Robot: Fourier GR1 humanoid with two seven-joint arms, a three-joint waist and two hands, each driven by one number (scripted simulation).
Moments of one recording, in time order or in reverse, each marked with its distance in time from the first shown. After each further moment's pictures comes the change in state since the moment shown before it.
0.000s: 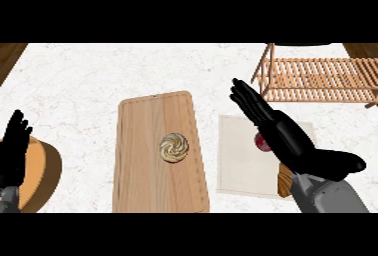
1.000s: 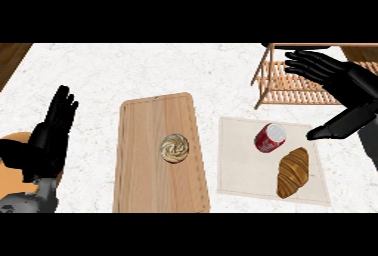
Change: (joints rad) left arm -0.059 -0.124 -0.141 -0.289 -0.052 -0.021 0.028; right arm -0.232 -0.280 -0.291 0.417 -0.173 0.494 -0.023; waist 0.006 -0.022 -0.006
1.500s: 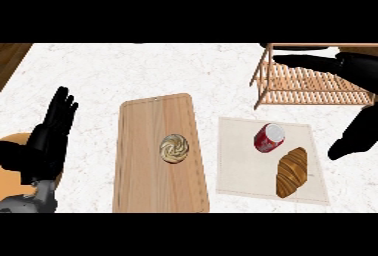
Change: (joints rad) left arm 0.013 -0.003 0.003 -0.026 -0.004 -0.001 0.022; right arm -0.129 -0.205 0.163 -0.243 0.293 0.117 0.145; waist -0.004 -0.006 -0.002
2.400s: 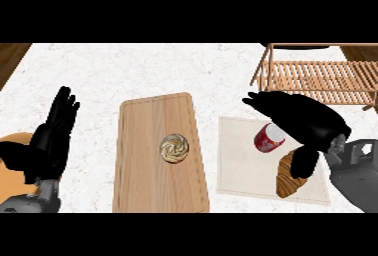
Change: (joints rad) left arm -0.002 -0.040 0.020 0.004 -0.044 -0.021 -0.001; right arm 0.082 0.101 0.299 -0.194 0.576 -0.097 0.304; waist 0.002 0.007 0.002
